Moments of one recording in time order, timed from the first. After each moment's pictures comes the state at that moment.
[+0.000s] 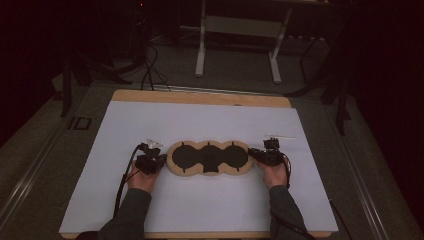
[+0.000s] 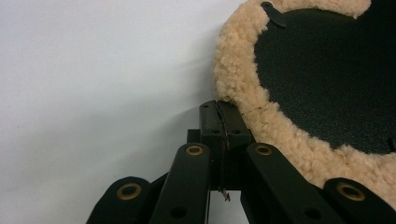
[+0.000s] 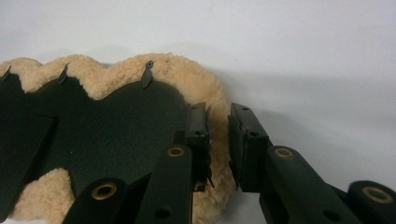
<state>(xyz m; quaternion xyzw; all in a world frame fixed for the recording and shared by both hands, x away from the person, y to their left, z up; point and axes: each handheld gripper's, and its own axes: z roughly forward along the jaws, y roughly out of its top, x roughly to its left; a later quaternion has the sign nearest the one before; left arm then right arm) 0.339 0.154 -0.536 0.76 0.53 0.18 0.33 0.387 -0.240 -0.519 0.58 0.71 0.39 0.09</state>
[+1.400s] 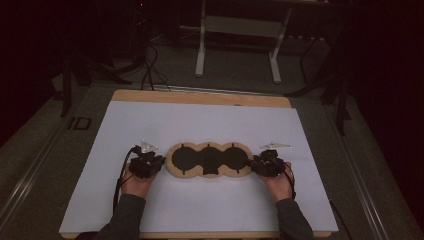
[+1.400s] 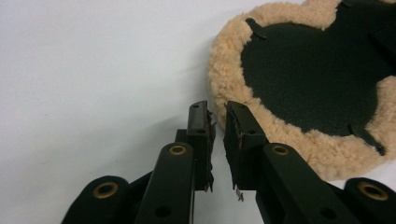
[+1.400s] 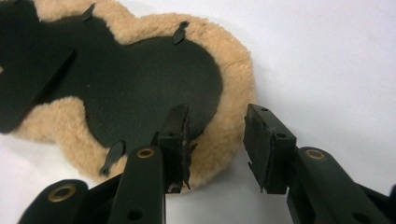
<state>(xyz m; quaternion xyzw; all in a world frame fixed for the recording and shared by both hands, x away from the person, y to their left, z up) 0.318 0.167 -0.521 0.76 0.51 0.19 0.35 0.350 -0.233 -0.513 0.48 0.79 0.36 0.15</state>
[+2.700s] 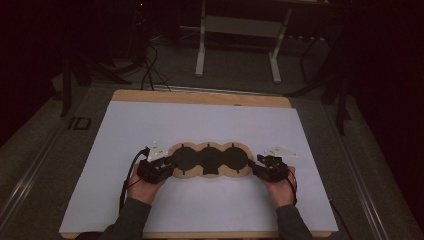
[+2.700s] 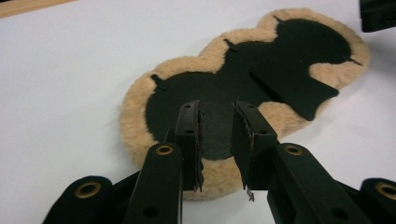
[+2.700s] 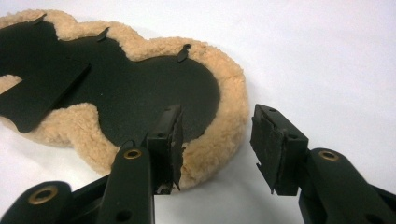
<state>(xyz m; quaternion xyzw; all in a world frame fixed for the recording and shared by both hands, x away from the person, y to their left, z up) 0.293 0.134 -0.494 0.79 0.41 0.19 0.42 0.330 -0.239 -0.510 0.47 0.76 0.40 0.20</state>
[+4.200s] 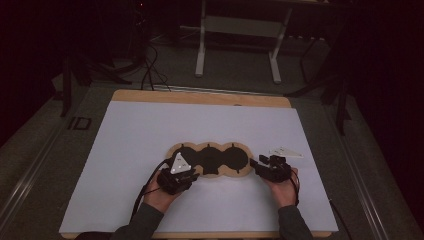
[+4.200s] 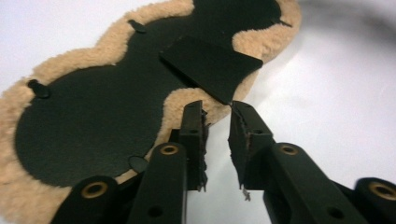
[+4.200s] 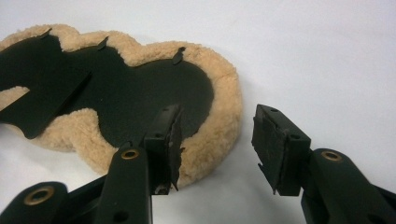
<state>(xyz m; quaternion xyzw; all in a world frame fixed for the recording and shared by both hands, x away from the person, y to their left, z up) 0.282 0.084 -0.511 0.84 0.33 0.15 0.40 0.330 -0.249 -0.512 0.48 0.75 0.42 0.18</state>
